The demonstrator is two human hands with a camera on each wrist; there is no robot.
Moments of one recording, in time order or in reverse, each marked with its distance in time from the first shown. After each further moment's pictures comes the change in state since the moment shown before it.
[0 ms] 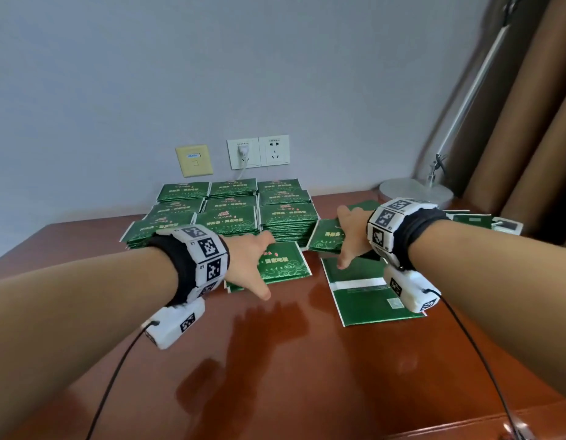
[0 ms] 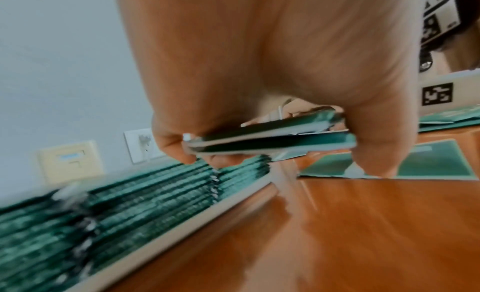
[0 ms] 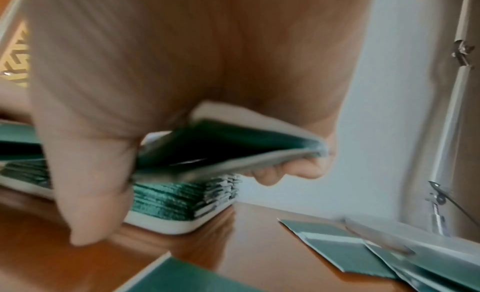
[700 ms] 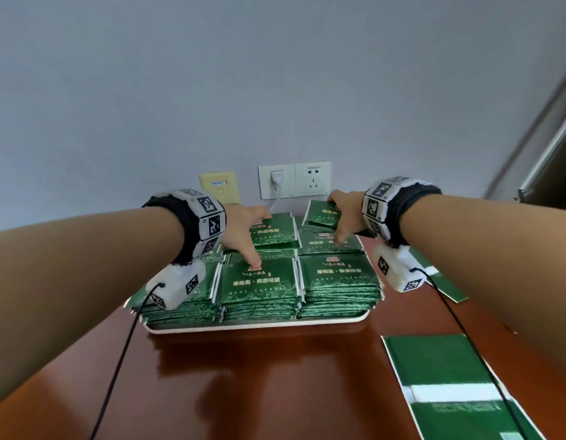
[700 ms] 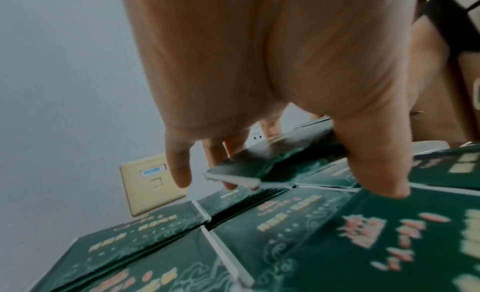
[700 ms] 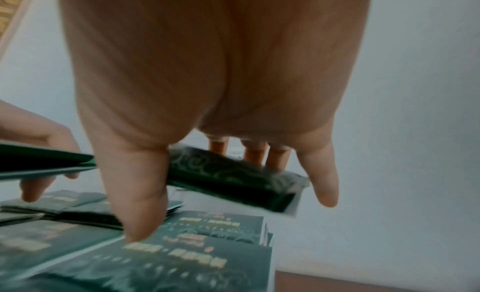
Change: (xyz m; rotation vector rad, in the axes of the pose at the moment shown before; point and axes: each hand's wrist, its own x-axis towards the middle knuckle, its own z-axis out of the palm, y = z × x) left_hand 0.104 -0.130 -0.101 -0.022 0.075 -0.122; right_hand 0.158 -0.053 -0.089 0.127 0.087 -0.129
